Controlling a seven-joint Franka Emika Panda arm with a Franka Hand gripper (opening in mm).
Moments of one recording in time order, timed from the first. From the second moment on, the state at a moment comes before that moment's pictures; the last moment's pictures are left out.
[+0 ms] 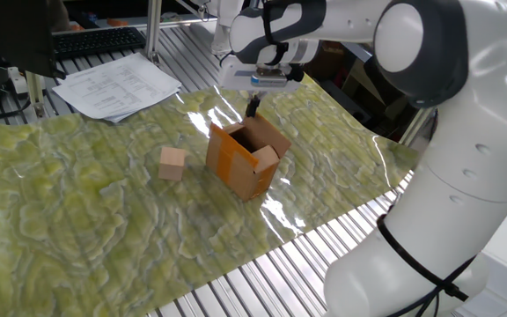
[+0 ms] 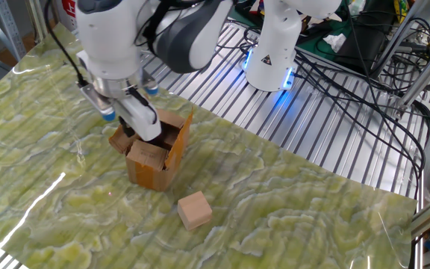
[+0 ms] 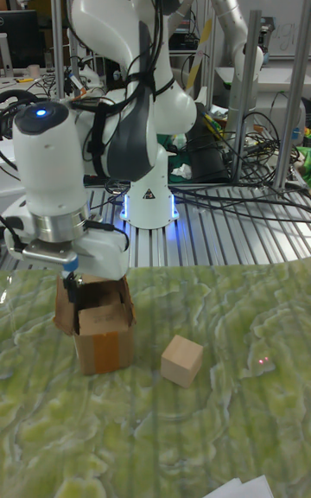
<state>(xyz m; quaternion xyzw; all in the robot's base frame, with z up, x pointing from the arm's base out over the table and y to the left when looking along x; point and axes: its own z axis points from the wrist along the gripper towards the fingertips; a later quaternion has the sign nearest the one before) 0.550 -0.133 0.214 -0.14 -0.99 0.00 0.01</state>
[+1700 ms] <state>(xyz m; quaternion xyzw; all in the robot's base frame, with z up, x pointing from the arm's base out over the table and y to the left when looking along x) 0.496 -0.108 0.189 -0.15 -0.99 -0.01 -0.01</state>
